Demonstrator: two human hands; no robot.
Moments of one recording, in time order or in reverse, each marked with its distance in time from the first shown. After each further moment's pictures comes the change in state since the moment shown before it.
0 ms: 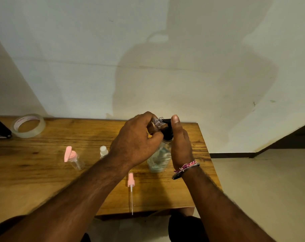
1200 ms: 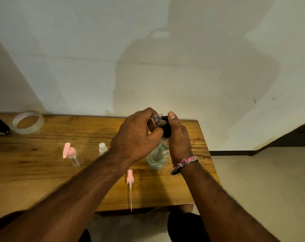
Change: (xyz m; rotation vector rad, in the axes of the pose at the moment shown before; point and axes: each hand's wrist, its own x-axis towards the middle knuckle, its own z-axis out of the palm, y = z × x) left_hand 0.003 -0.003 0.004 -0.018 0.015 0.036; right_hand 0.006 0.007 -0.002 0.005 -0.021 0.008
